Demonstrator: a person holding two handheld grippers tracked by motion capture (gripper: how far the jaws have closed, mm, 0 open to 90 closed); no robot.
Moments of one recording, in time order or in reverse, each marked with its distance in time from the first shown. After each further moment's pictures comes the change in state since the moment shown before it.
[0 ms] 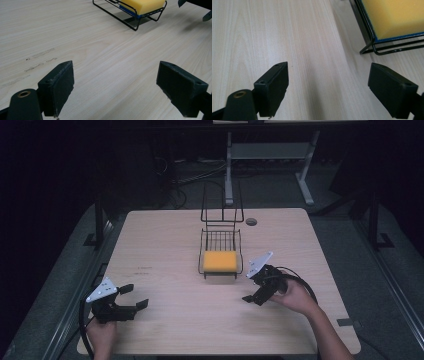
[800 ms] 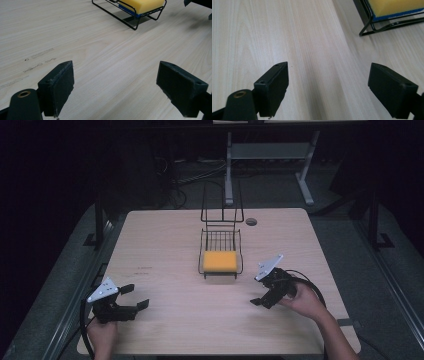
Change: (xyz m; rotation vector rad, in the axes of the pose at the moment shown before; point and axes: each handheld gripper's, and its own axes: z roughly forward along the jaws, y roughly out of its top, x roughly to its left) left arm -0.001 0.001 0.001 0.007 0.000 0.006; right arm 0.004 -0.021 -0.014 0.009 -0.010 0.035
